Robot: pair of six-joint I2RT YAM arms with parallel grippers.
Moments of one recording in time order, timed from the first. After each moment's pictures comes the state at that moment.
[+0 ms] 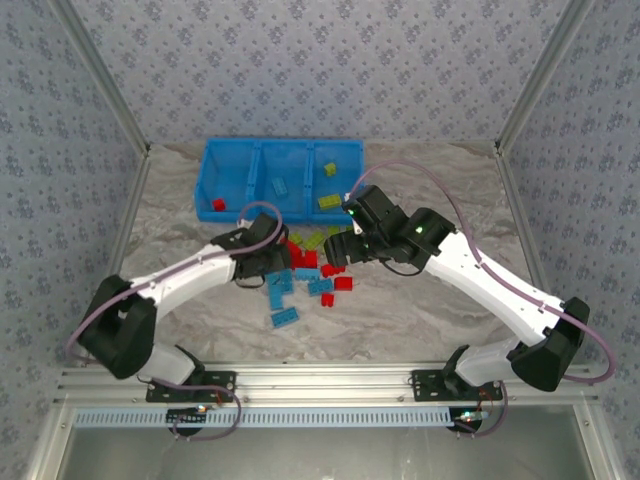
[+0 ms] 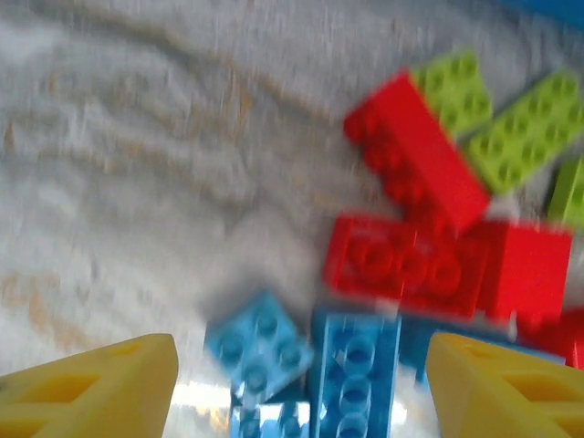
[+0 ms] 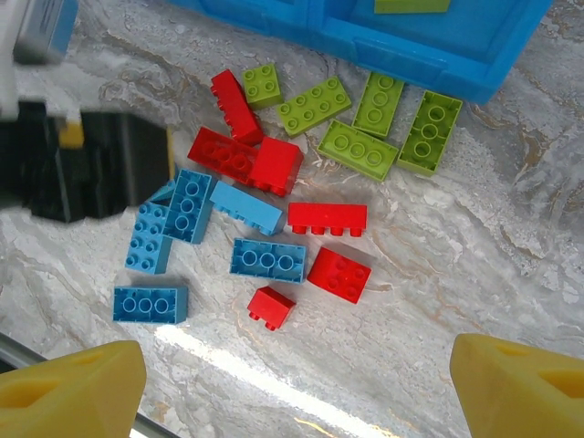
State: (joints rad) left arm -0.64 1.47 0.93 -0.55 -0.19 -0.84; right arm 0.84 1.35 1.40 -1.01 0.10 0.44
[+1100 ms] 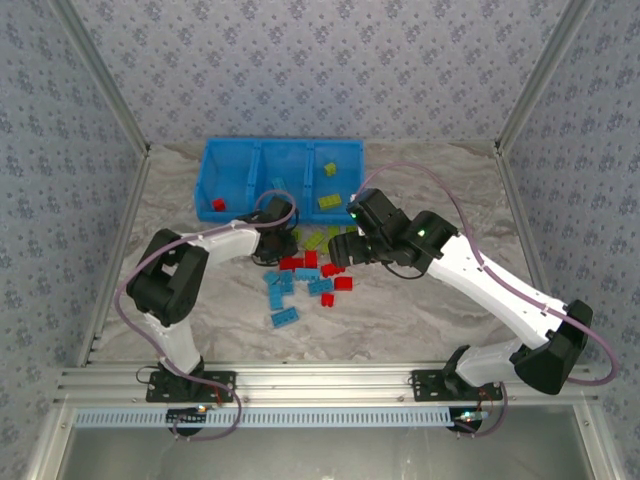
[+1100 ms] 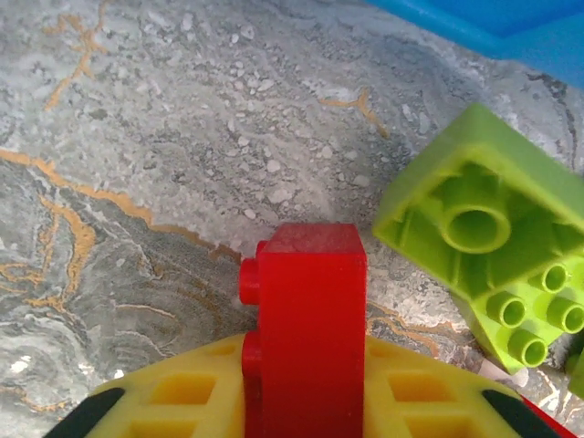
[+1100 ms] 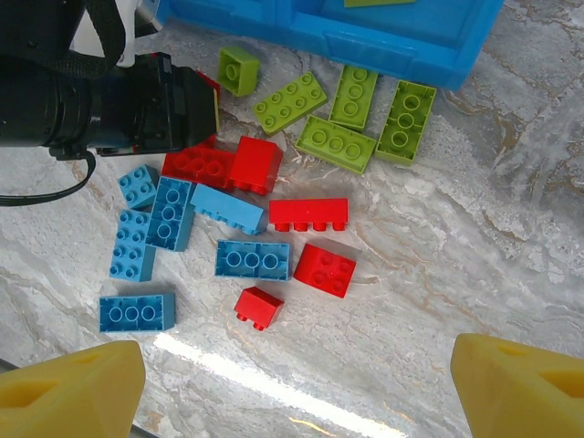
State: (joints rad) left arm -0.57 1.81 1.10 -0.43 -0.05 -0.84; right arm 0.84 1.33 1.37 -1.01 0.13 0.49
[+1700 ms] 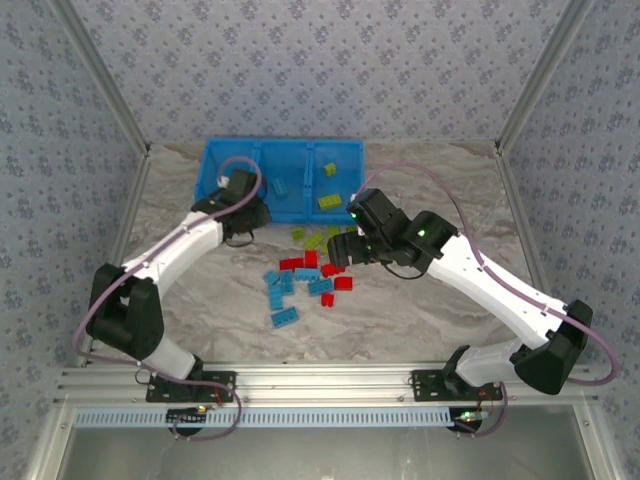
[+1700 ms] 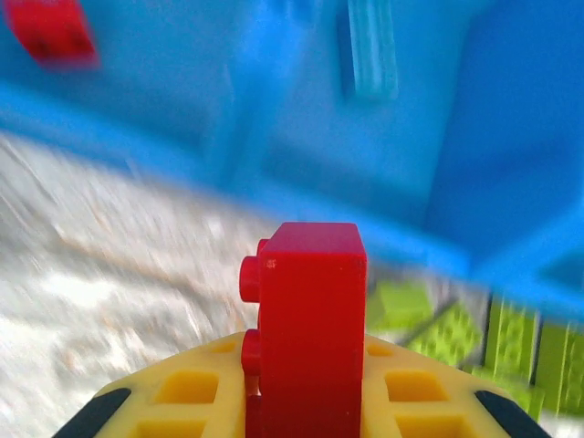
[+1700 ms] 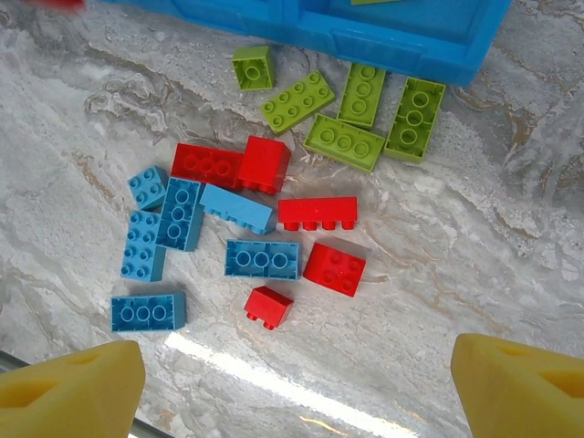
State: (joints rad) left arm -0.41 1.54 1.23 -0.56 -0.19 -0.70; right arm 0.84 1.33 1.37 -1.00 0.12 0.51
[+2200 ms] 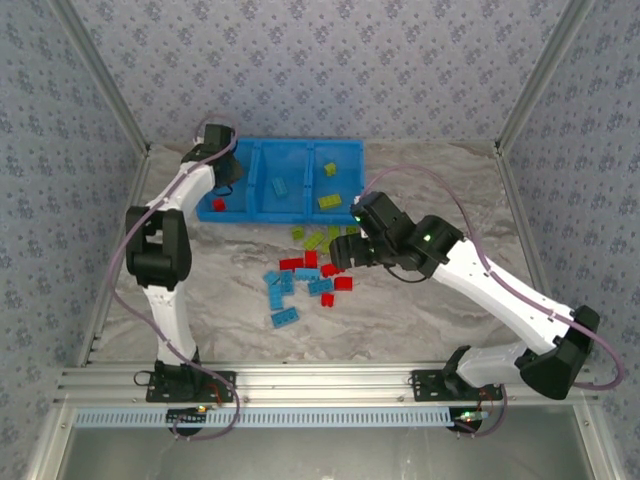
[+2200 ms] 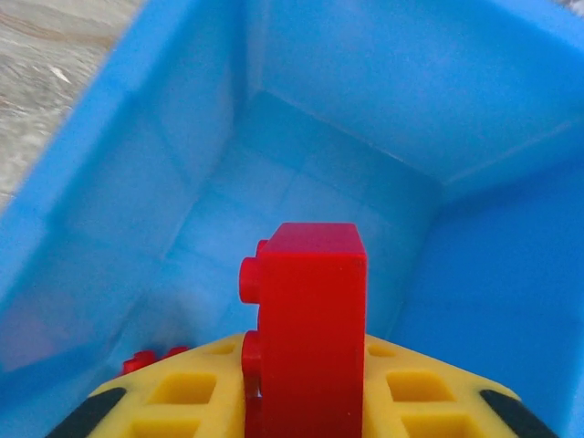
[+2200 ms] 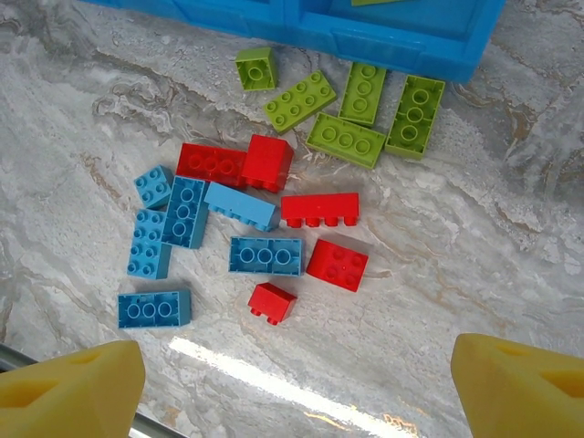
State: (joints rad) left arm -0.16 2.07 1.73 -0.56 -0.18 -0.54; right arm 0.84 1.28 1.34 -1.00 0.12 0.53
